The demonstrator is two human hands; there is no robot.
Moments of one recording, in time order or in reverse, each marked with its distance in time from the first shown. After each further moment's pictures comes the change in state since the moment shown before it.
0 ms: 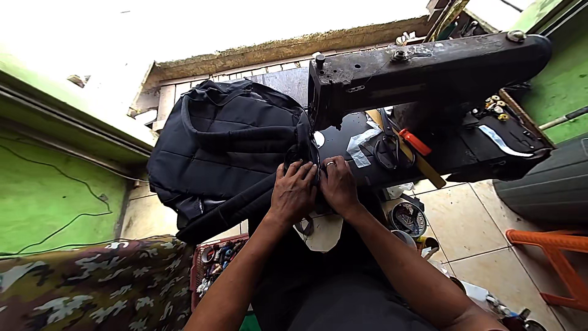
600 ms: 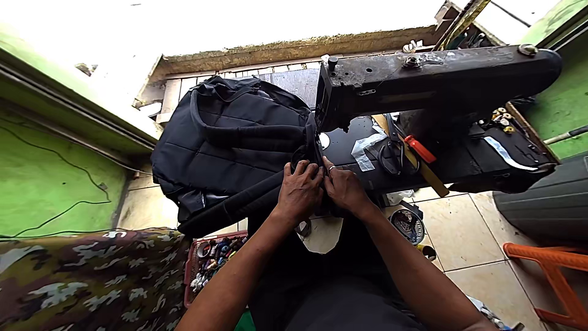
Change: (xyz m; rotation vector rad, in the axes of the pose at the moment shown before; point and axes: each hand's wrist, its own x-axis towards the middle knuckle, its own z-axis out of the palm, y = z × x) left_hand 0.009 0.008 -0.006 0.030 -0.117 -0.008; right_hand 0.014 -0.004 -0.031 -0.100 -0.481 0.023
